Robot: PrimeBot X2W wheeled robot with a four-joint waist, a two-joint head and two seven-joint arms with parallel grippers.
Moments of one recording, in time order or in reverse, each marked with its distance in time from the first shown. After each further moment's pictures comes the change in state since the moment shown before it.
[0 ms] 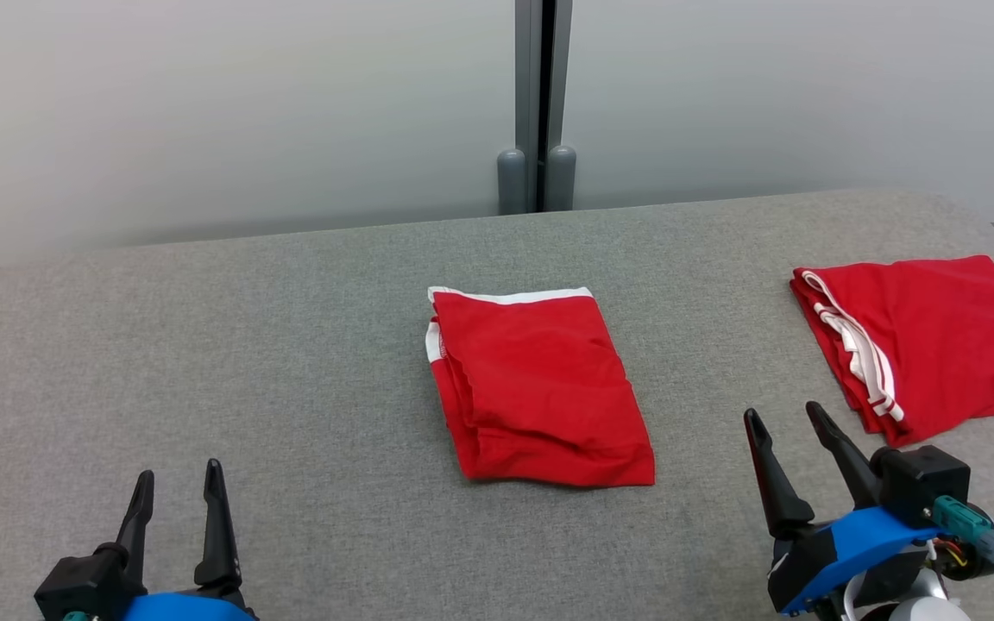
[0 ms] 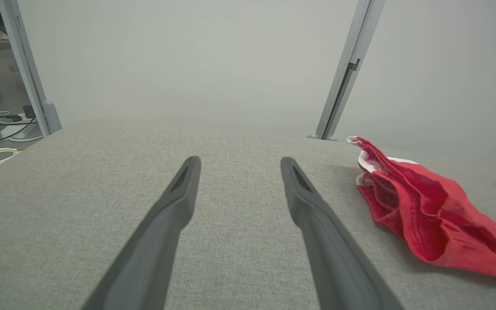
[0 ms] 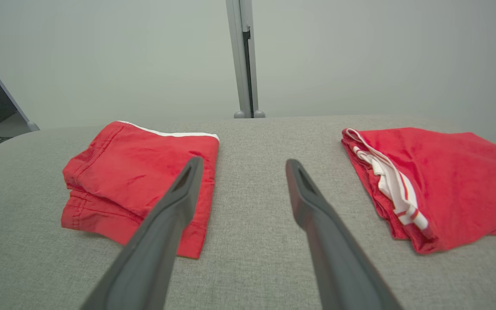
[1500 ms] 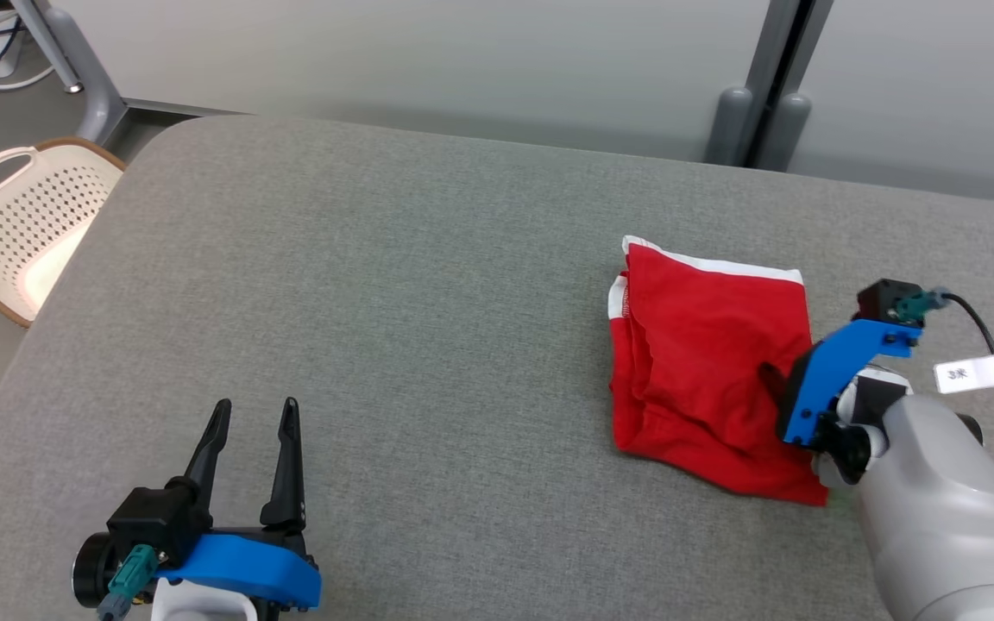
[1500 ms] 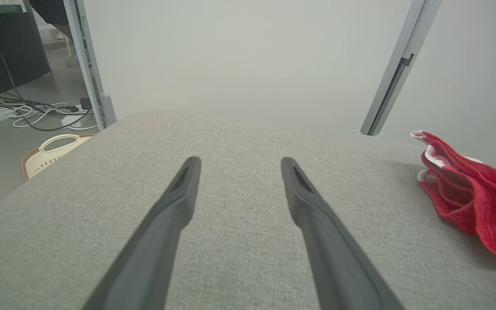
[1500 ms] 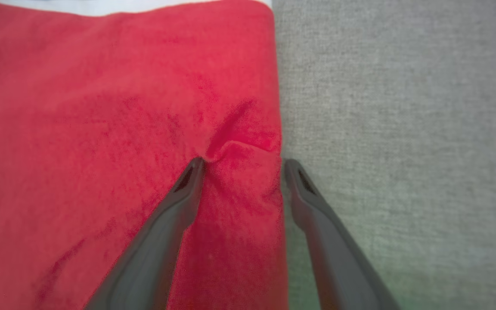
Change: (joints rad) left arm -0.151 -0.021 -0.113 0.072 0.027 -0.075 -0.028; right arm -0.730 -0.009 -0.363 1.057 -0.168 0.000 0.316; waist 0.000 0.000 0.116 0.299
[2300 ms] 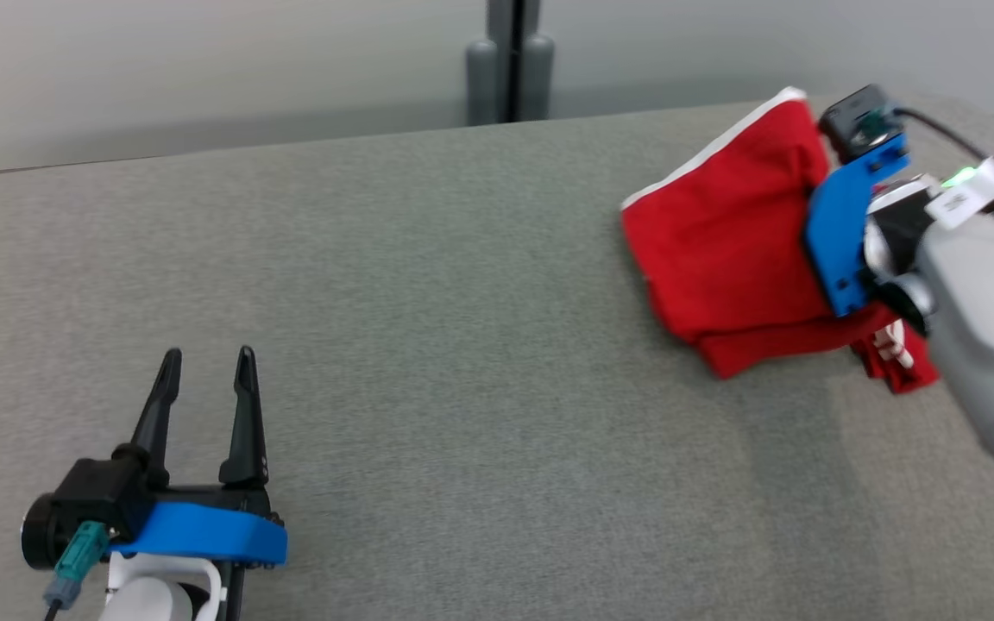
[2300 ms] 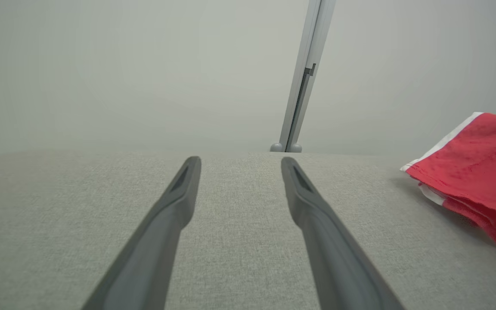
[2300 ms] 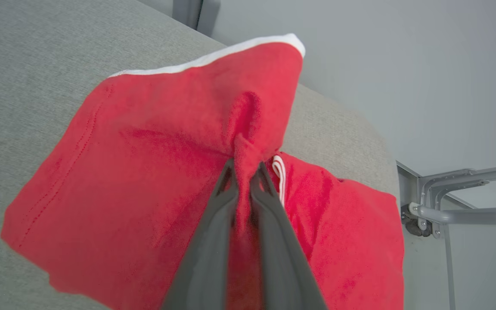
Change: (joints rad) left arm -0.026 0.021 0.057 -0.074 0.012 0.012 -0.012; right arm -0.246 -0.259 0.927 -0.187 0.290 0.000 0.040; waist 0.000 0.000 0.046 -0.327
